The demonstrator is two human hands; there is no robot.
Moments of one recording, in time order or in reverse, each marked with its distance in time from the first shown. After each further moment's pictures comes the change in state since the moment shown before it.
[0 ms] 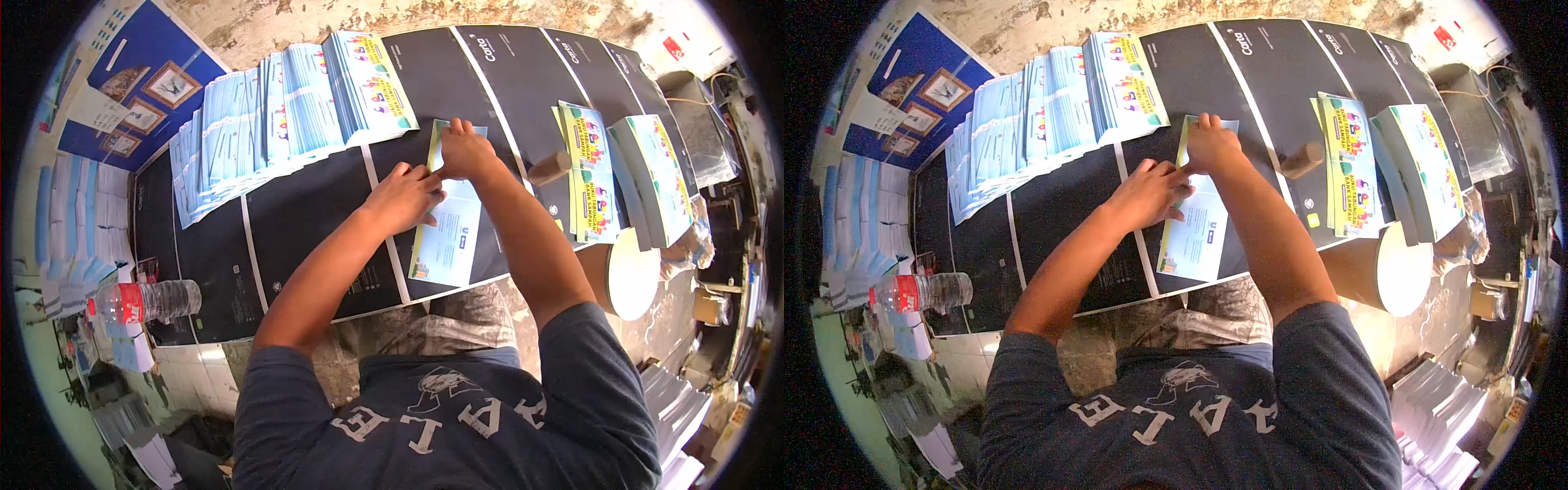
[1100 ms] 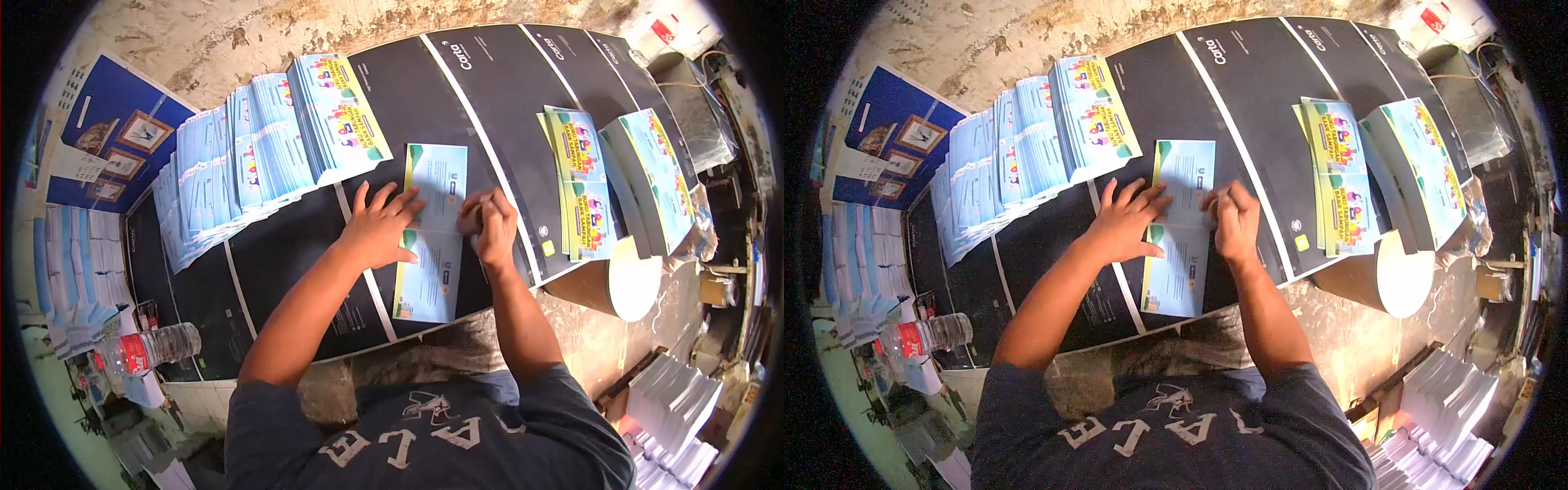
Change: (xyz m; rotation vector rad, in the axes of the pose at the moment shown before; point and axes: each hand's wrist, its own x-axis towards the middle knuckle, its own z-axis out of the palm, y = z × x) left_hand 0.015 -0.010 -0.004 -0.038 -0.116 -0.220; right_hand -0.082 0.029 0.065 1.548 0.862 -0.096
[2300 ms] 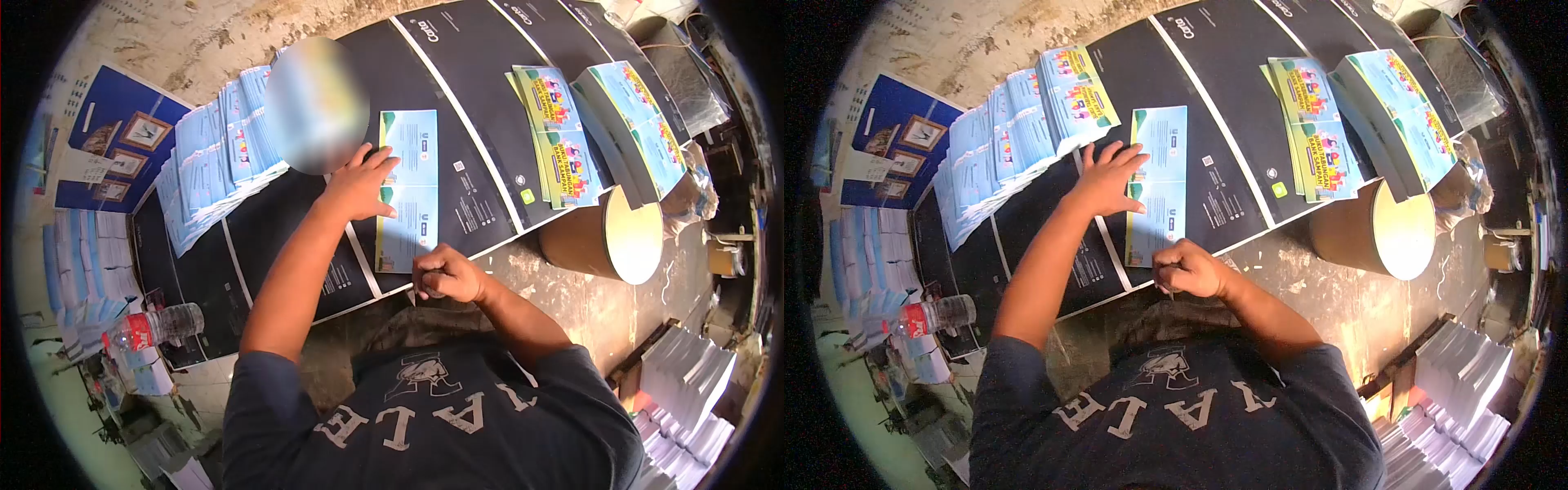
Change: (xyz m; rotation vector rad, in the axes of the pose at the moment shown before) left_hand 0.001 0.022 -0.019 0.104 -0.073 -0.079; right_hand -0.104 -0.057 -0.020 0.198 -0.885 0.364
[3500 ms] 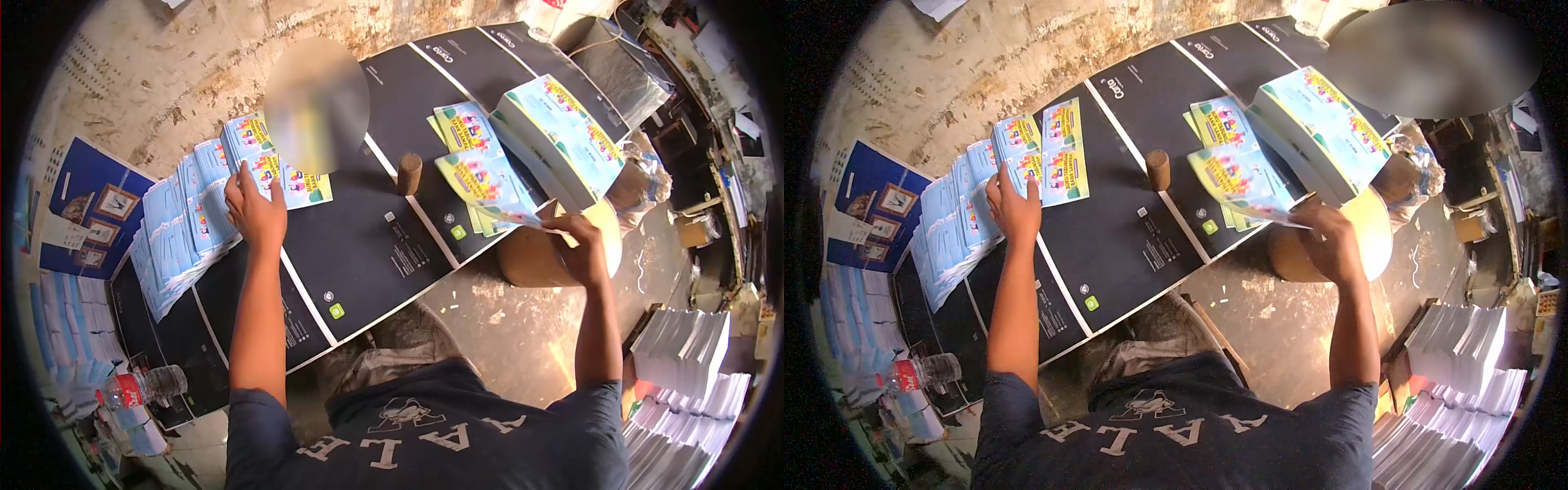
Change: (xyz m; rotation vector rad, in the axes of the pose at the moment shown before) left_hand 0.025 -0.018 -0.040 -0.214 1.035 -0.586; right_hand -0.204 -0.134 -0.139 -1.348 0.822 -0.045
